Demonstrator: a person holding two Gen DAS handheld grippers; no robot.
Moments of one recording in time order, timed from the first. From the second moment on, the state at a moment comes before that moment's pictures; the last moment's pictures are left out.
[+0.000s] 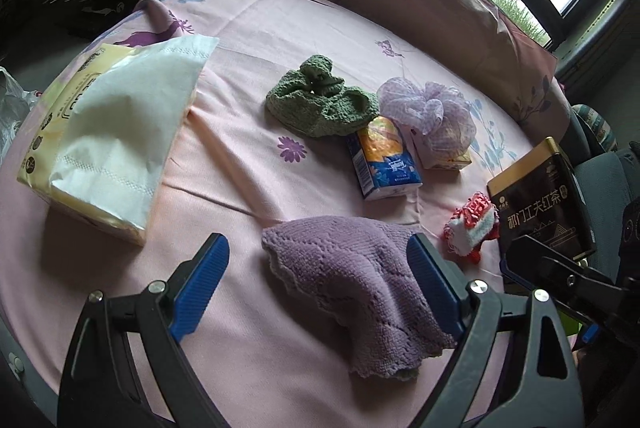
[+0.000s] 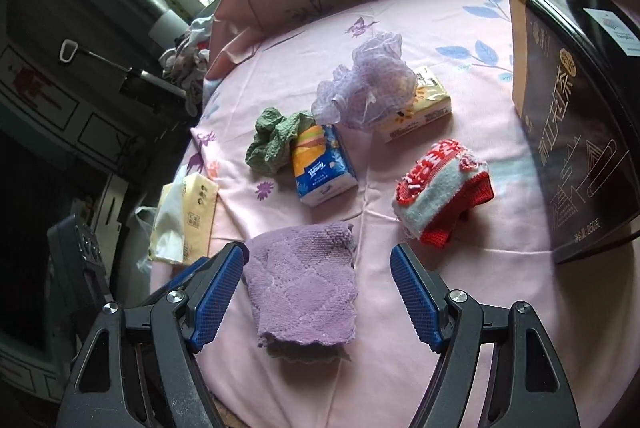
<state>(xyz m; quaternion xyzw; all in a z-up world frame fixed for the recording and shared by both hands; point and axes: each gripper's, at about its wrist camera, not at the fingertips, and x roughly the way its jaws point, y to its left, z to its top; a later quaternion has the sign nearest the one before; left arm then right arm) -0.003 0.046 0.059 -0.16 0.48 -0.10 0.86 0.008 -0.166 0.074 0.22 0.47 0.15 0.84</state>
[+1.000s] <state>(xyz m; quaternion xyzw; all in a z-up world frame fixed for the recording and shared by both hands) -0.007 -0.006 0.043 -0.07 0.51 -0.16 0.85 0.031 -0.123 0.018 0.28 0.54 0.24 0.76</state>
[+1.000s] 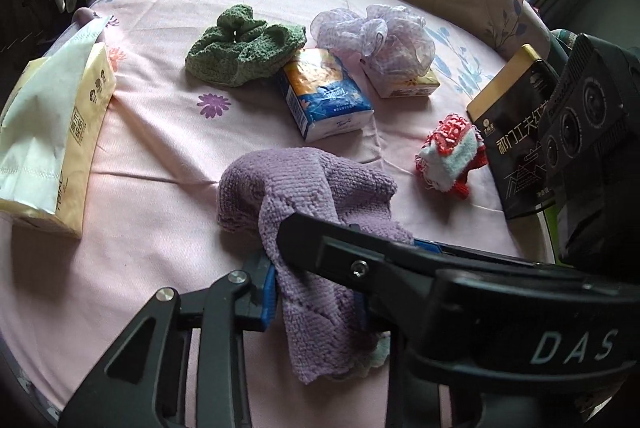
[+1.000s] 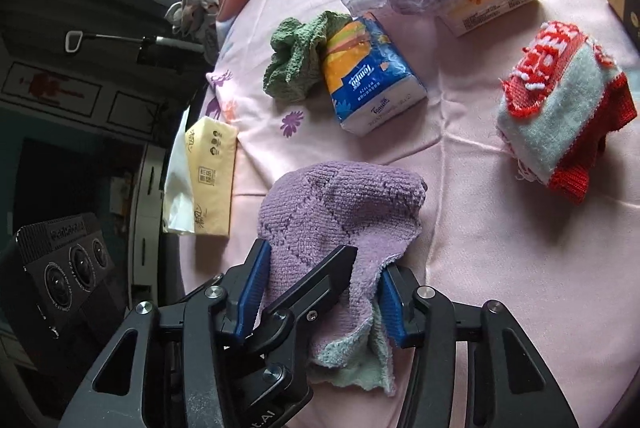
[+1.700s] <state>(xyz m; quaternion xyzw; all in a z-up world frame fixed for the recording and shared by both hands) -0.042 -0.003 0.105 -0.09 0.33 -0.22 0.92 -0.016 -0.123 0.108 0.18 0.39 0.21 0.88</state>
